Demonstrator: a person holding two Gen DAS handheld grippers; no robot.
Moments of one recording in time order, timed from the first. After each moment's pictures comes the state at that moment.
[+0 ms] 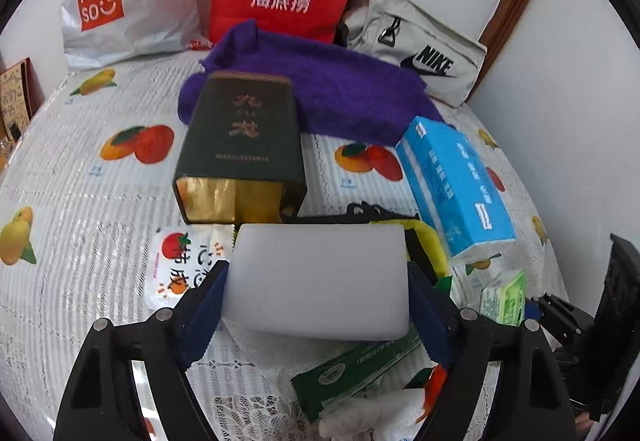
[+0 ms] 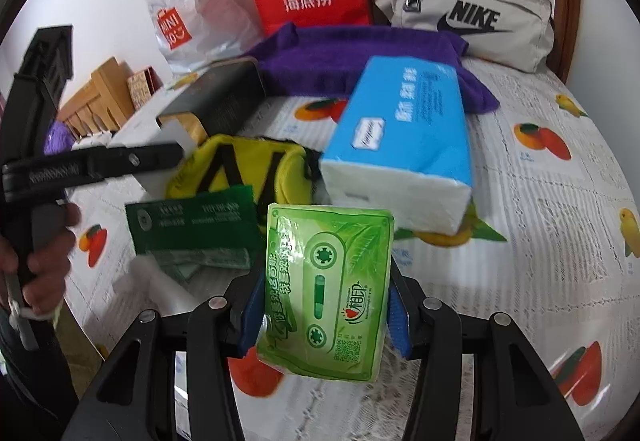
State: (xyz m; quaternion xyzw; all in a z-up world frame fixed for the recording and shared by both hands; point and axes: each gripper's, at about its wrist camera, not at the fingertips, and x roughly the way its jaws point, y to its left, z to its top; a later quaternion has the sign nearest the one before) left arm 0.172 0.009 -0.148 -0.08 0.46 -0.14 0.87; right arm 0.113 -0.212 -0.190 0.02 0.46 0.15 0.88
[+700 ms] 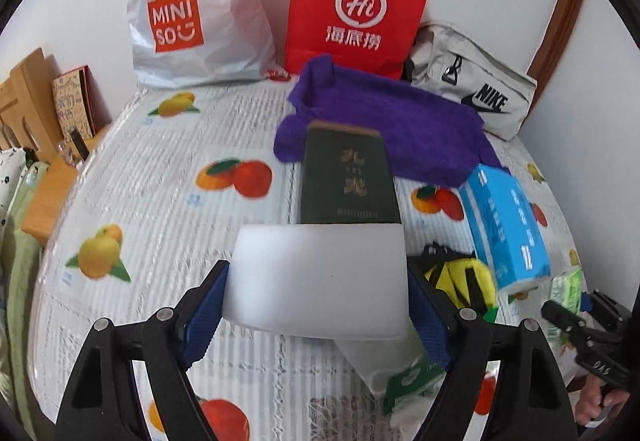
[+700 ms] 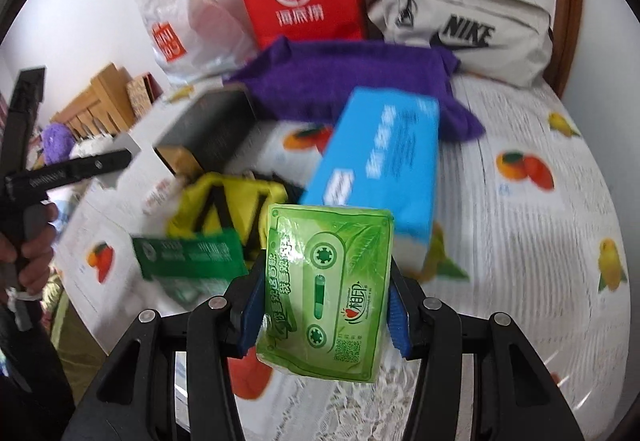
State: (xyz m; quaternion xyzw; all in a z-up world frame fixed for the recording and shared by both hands) left arm 0.183 0.059 -0.110 -0.06 0.45 -0.04 0.89; right arm 0.136 -0.228 -0.148 0.02 0.46 0.16 0.88
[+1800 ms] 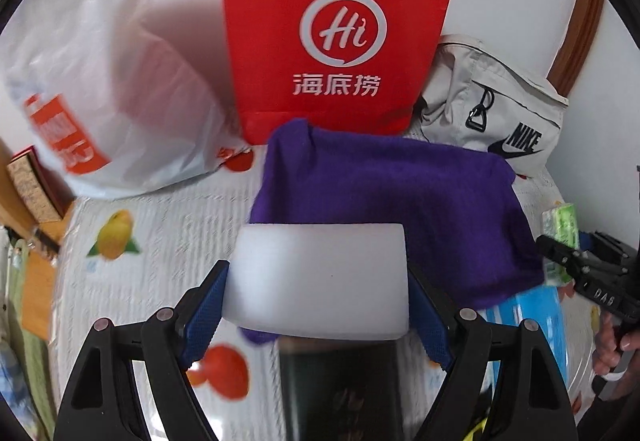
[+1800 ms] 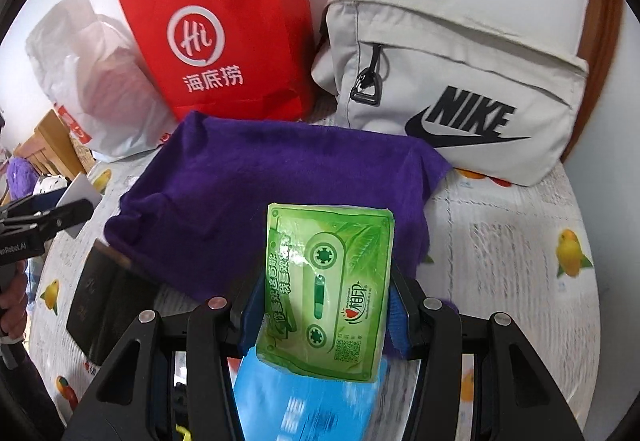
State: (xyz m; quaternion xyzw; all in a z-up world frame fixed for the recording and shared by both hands) left arm 0.378 0.026 -0.097 -0.01 0.47 -0.07 0.88; right arm 0.363 -0.239 -0.133 0.01 0.47 0.10 0.88
